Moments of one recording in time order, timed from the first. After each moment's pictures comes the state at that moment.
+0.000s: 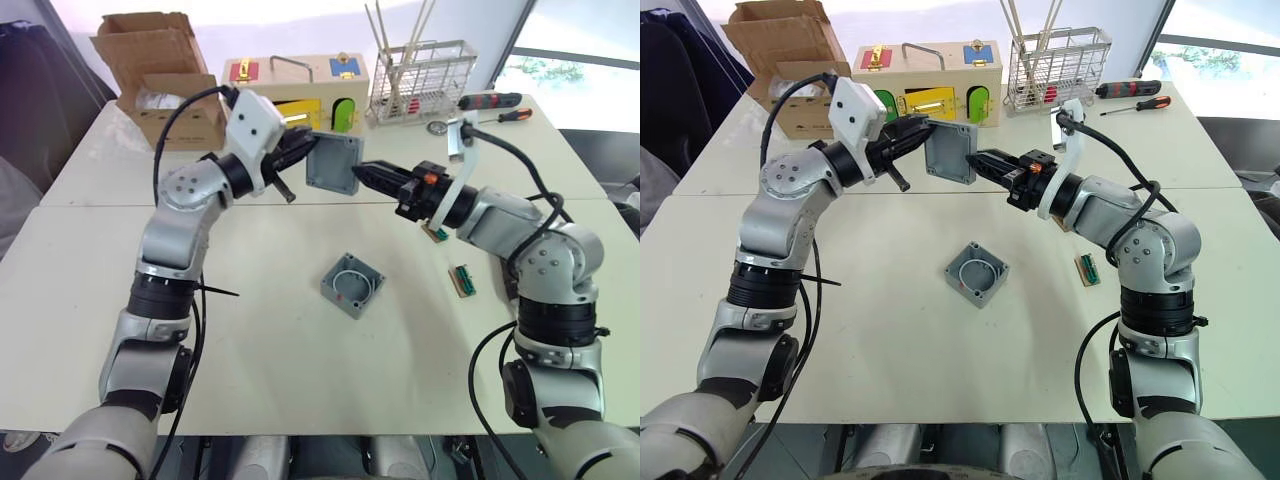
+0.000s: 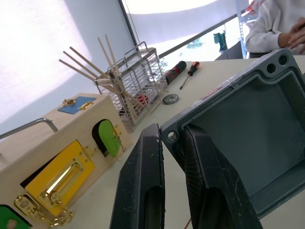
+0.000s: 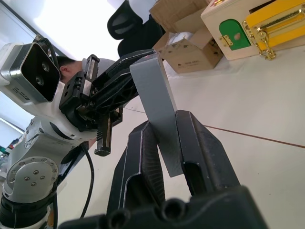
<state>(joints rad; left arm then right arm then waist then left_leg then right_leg) -0.83 0.37 -0.04 0.07 -0.18 0.30 -0.70 -0.73 -0.45 -0.14 -0.17 0.88 0.97 0.45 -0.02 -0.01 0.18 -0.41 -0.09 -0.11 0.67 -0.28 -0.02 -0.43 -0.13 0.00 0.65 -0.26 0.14</state>
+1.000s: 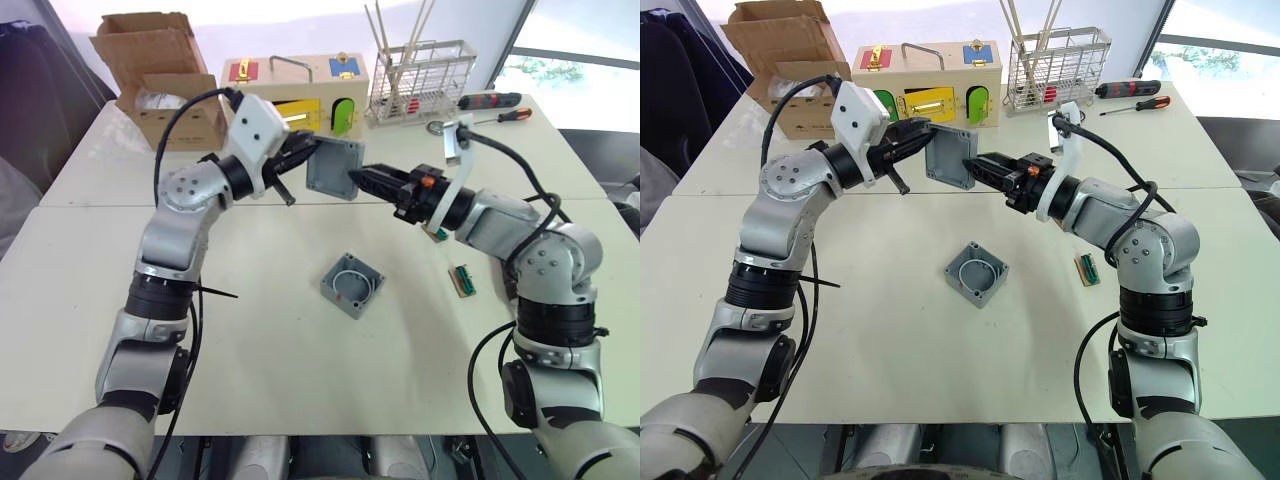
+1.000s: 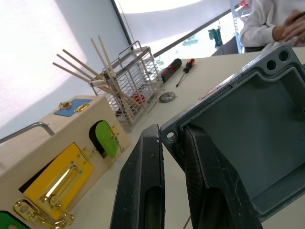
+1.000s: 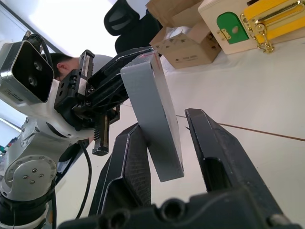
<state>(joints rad) -0.83 0.39 -0.05 0.08 -0.16 0.27 -0.71 -0.73 -0.45 -0.13 -0.18 0.87 0.99 0.43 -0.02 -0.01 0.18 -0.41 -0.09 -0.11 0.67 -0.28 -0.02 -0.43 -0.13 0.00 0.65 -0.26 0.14</state>
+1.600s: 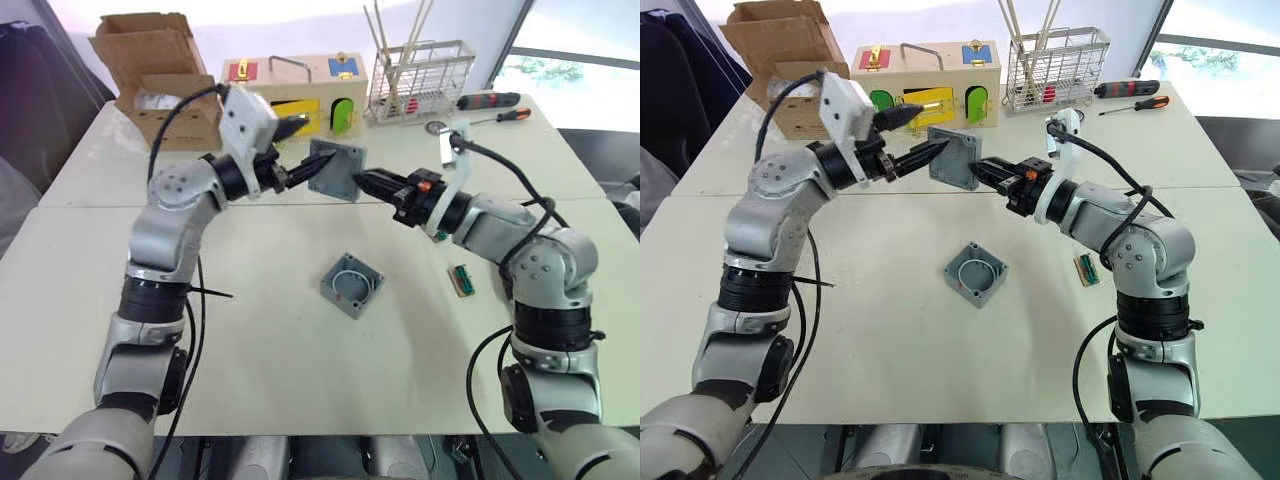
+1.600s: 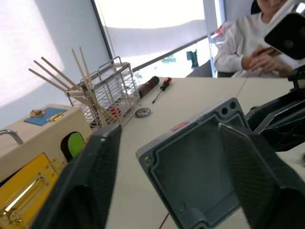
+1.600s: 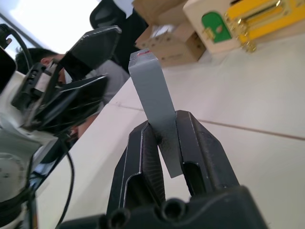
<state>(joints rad) -0.81 0.41 0.05 -0.02 -0.41 0.48 -0.78 -0.68 -0.44 -0.12 -0.22 0.77 0.90 0.42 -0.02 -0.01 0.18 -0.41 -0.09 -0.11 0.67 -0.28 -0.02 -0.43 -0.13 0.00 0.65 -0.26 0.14</state>
